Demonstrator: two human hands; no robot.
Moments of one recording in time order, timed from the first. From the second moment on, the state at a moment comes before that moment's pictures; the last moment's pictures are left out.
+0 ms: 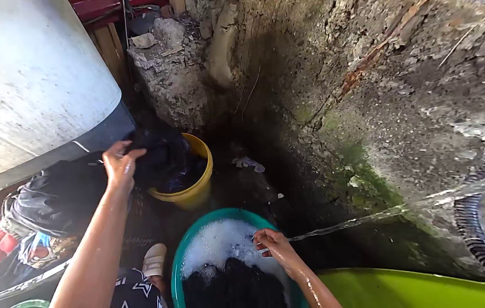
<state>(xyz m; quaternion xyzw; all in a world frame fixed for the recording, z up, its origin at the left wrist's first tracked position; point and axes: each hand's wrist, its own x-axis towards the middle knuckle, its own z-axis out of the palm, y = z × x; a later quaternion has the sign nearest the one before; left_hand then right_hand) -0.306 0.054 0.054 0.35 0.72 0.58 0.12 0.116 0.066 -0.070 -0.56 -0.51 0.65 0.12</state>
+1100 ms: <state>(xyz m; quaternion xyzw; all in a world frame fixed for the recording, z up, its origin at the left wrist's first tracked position) -0.335 -0.048 0.104 0.15 0.39 0.90 0.14 -0.250 0.191 -0.067 -0.39 -0.91 0.12 0.02</state>
